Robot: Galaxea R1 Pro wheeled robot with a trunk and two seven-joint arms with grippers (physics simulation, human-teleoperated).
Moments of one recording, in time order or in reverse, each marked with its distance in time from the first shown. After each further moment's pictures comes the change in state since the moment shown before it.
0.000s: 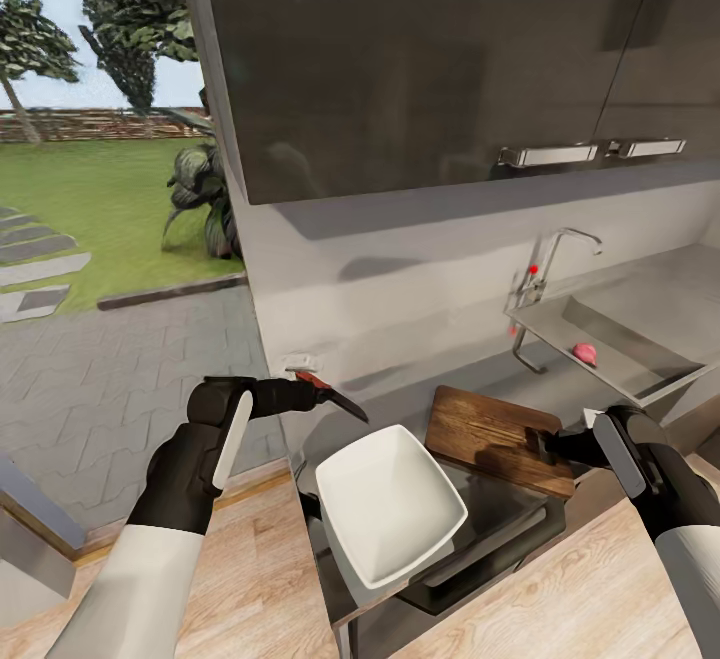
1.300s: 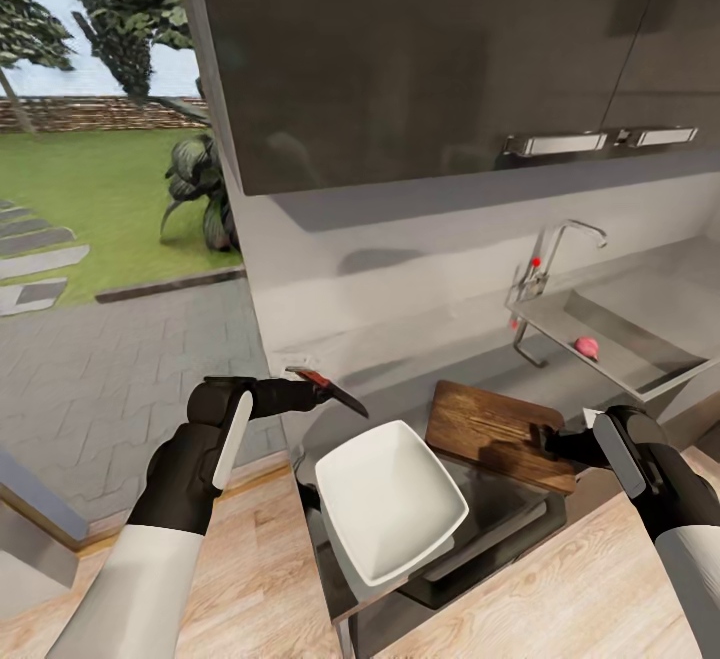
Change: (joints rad) left arm 0.001 0.000 0.000 0.000 0.000 0.000 0.000; right arm 0.000 0.000 0.000 0.000 0.000 0.000 0.000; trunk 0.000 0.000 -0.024
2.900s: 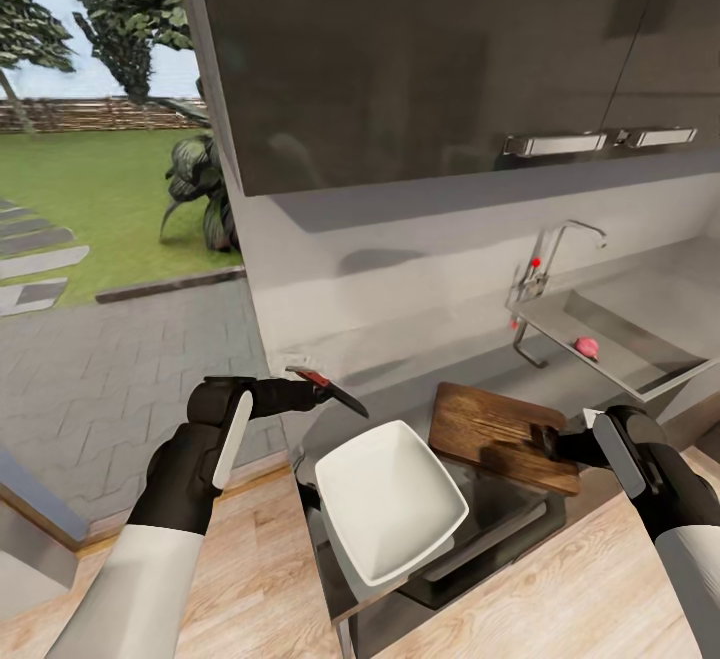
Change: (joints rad) left arm -0.001 0.000 0.000 0.000 0.000 0.000 0.001; right arm 0.000 0.000 0.002 0.000 0.001 0.000 0.001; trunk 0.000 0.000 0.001
